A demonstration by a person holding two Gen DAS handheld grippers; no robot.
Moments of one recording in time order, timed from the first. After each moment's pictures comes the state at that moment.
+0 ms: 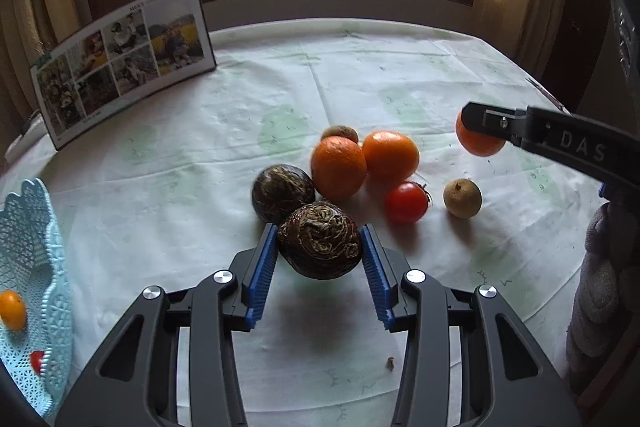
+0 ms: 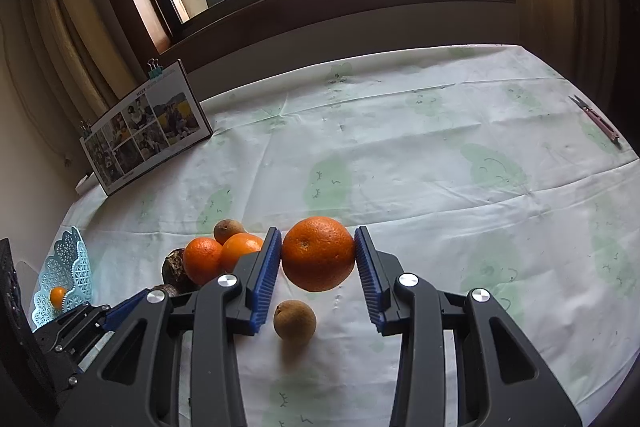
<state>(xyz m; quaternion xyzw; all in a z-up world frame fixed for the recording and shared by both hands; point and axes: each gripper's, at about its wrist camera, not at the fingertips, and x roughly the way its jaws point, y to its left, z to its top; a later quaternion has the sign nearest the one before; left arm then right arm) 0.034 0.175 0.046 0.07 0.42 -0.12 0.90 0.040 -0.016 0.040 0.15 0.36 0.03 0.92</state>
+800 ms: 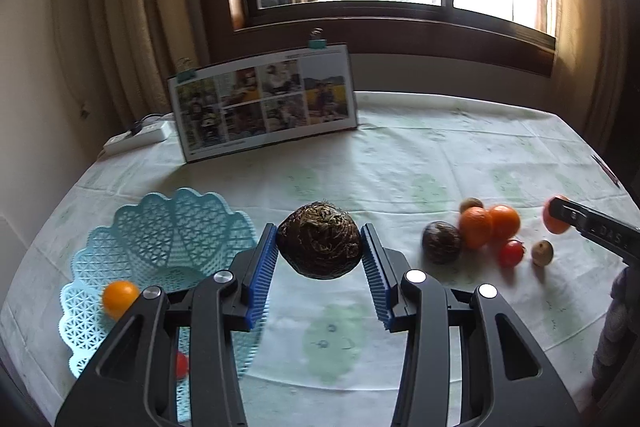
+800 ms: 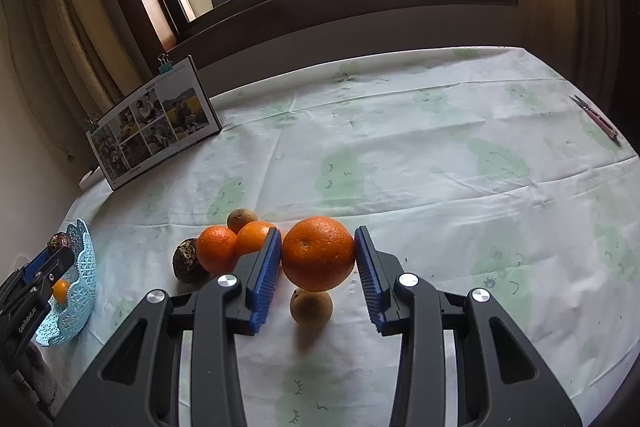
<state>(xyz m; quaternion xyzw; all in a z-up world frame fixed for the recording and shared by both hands) 0.009 0.274 0.105 0.04 0.33 0.03 0.94 0.028 -0.005 0.041 0.15 0.36 0.03 0.92</state>
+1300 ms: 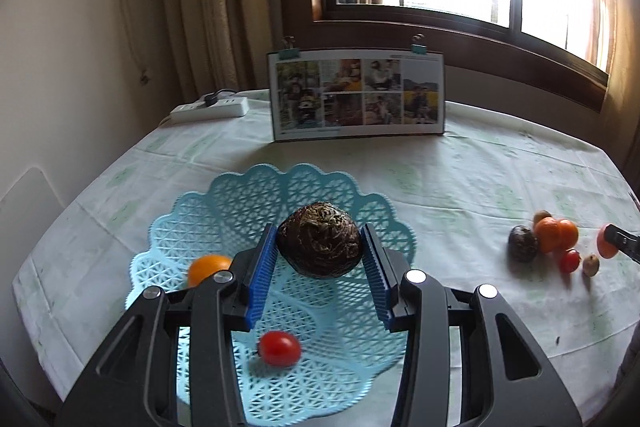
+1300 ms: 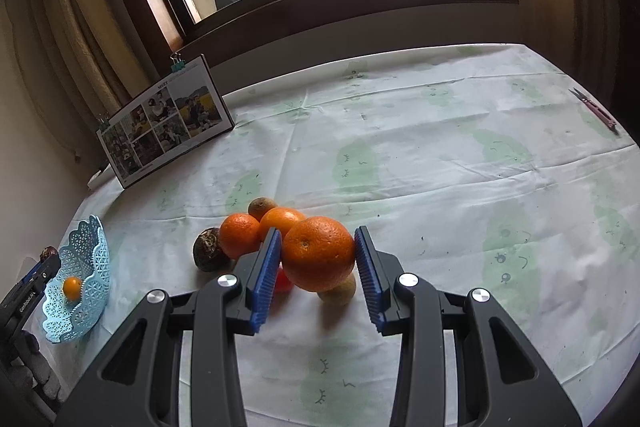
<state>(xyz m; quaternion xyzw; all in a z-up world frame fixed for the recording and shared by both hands) -0.018 0.359 0.108 0.00 0.32 0.12 0.94 0.013 0.010 0.046 0.15 0.35 0.04 0.92</state>
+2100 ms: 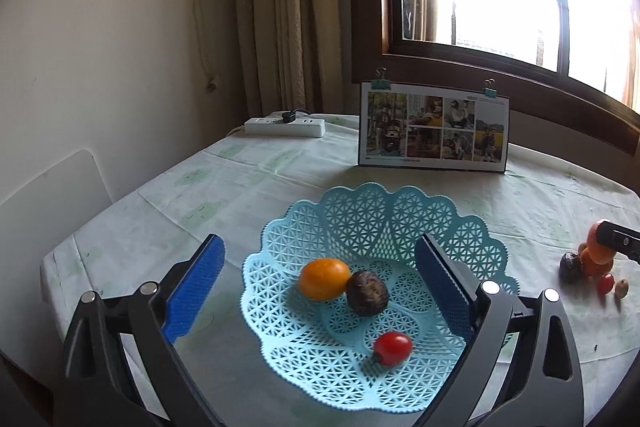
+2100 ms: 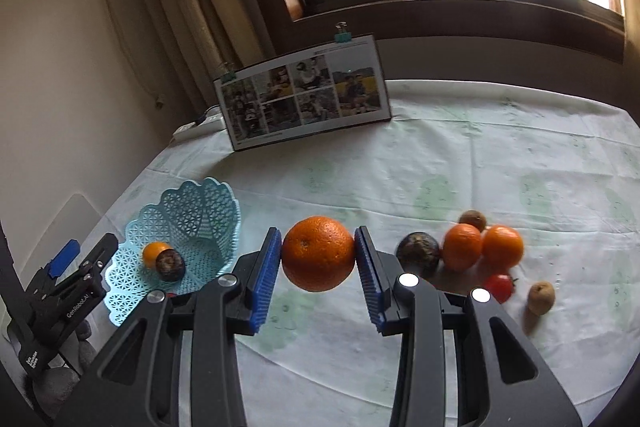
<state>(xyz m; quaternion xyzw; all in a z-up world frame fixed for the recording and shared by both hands) -0.064 0.425 0.117 -0.02 0.26 0.21 0.94 0.010 0.168 0.090 0.08 0.35 0.20 0.91</state>
